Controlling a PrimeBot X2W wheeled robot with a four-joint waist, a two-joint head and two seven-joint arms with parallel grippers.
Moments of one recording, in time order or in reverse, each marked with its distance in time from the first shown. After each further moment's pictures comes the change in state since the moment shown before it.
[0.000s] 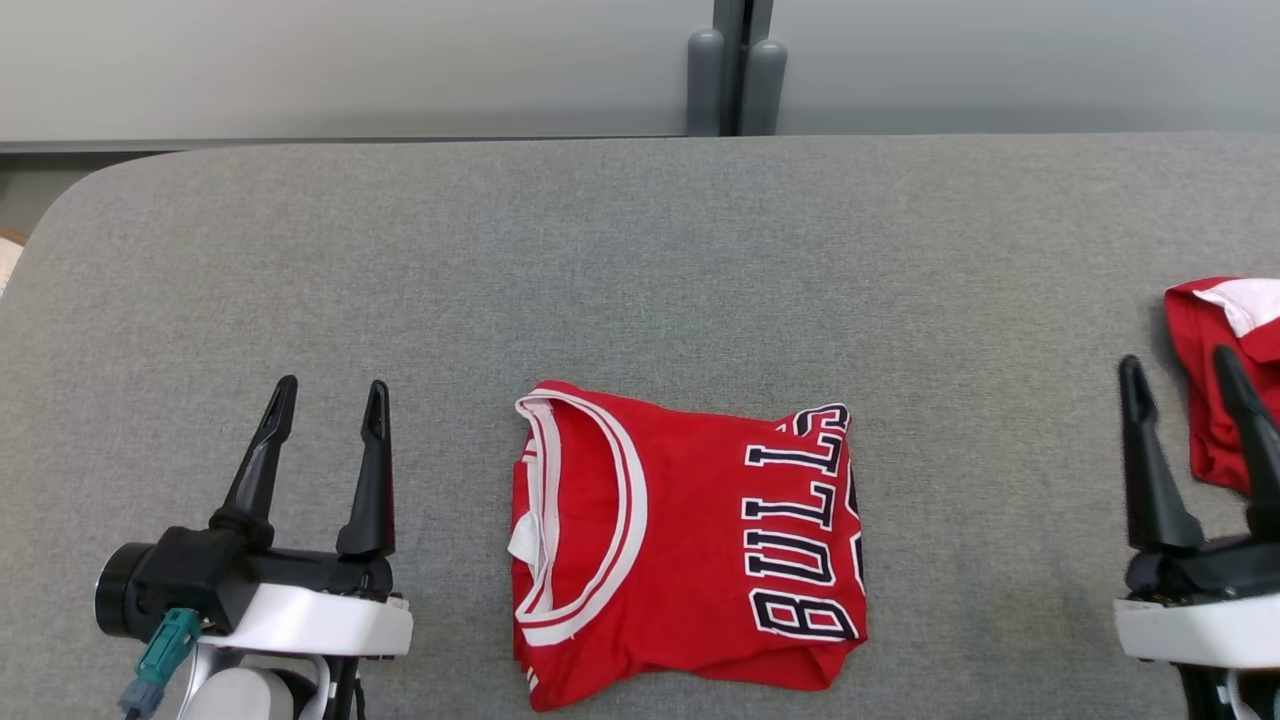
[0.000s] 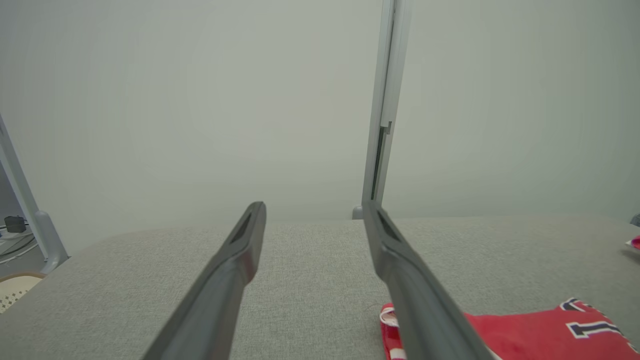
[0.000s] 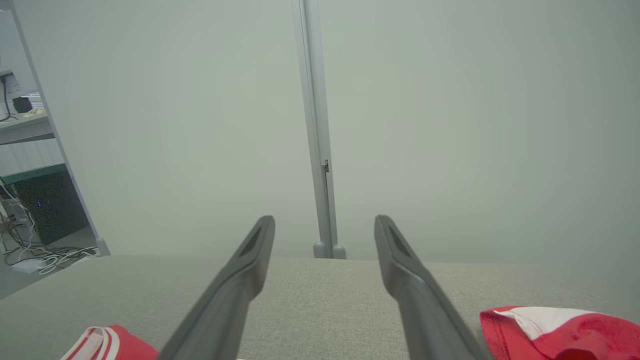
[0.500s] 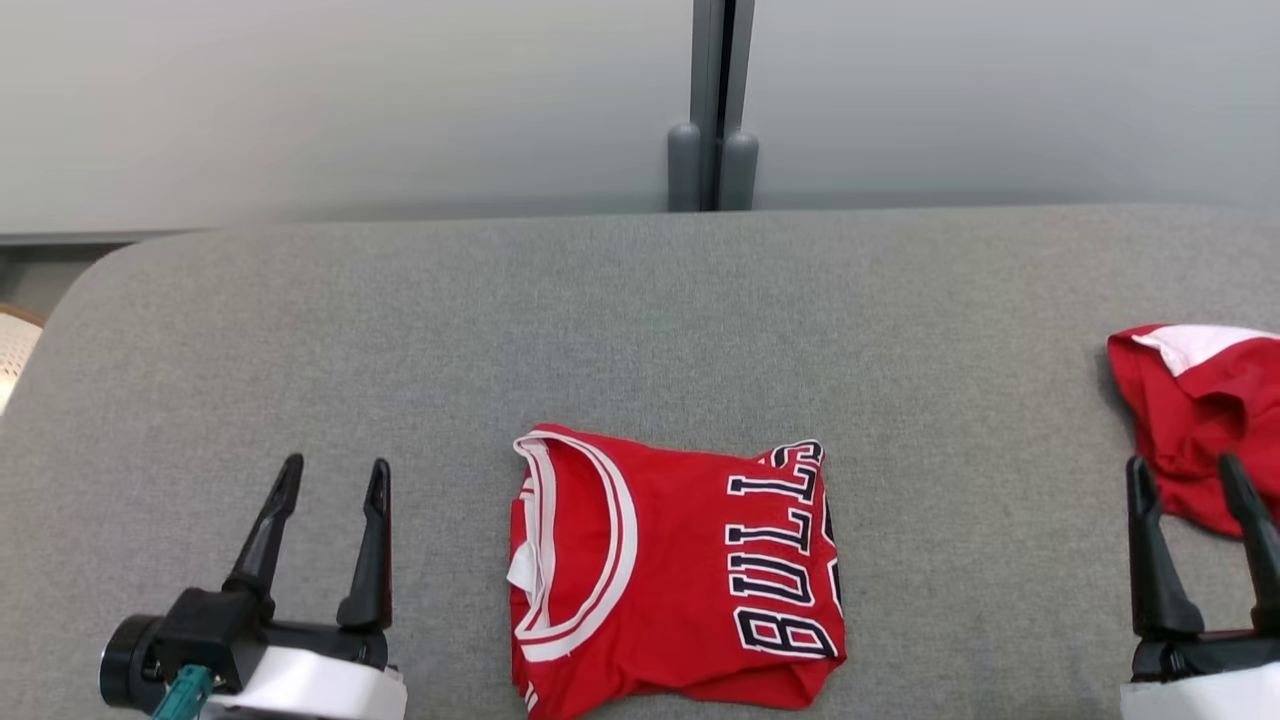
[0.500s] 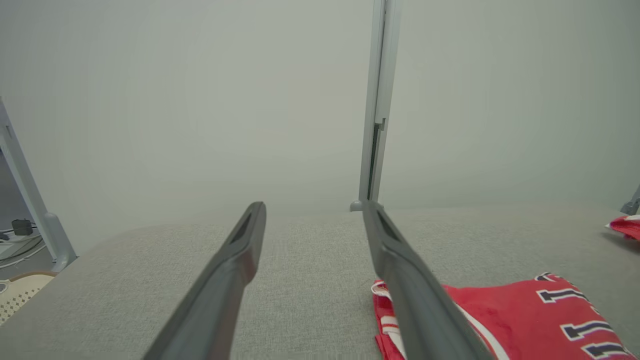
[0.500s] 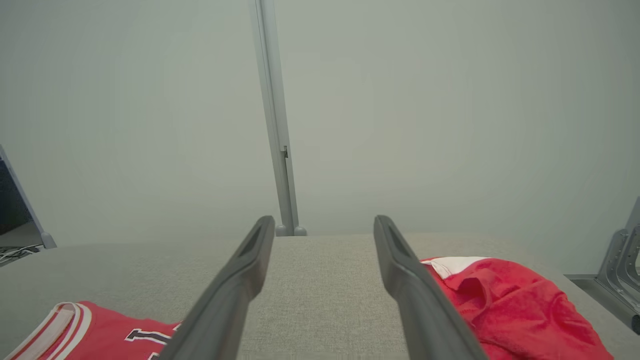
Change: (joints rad) left arm 0.085 0.013 0.011 0.028 0.017 -0.012 0.000; right arm 0.145 0.084 -0.109 0.007 -0.087 0.000 0.036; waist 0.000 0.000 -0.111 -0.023
